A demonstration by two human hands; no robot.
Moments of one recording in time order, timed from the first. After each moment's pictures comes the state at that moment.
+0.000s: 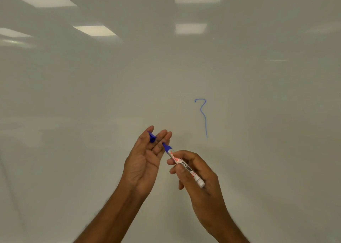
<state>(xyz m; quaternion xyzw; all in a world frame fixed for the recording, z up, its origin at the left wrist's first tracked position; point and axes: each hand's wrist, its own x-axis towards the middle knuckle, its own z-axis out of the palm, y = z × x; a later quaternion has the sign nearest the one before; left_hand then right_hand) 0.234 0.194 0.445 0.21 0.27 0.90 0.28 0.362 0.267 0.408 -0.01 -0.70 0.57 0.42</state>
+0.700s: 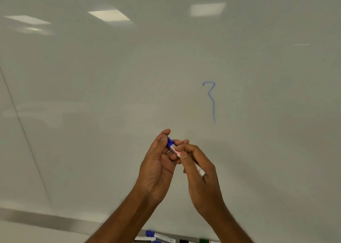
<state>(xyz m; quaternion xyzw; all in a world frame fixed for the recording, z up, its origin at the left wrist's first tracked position) 0.272 0.195 0.403 0.21 0.31 0.88 0.29 0.354 0.268 0.380 -0.01 -0.68 0.59 0.43</state>
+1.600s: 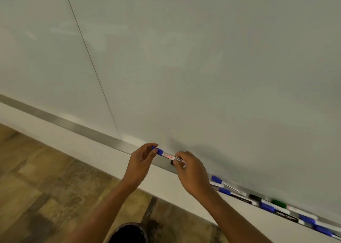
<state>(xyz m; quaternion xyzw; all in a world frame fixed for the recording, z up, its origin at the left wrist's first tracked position) 0.043 -0.045 0.134 0.13 0.78 0.61 0.09 0.127 0.121 0.130 -0.13 -0.91 0.37 0.14</state>
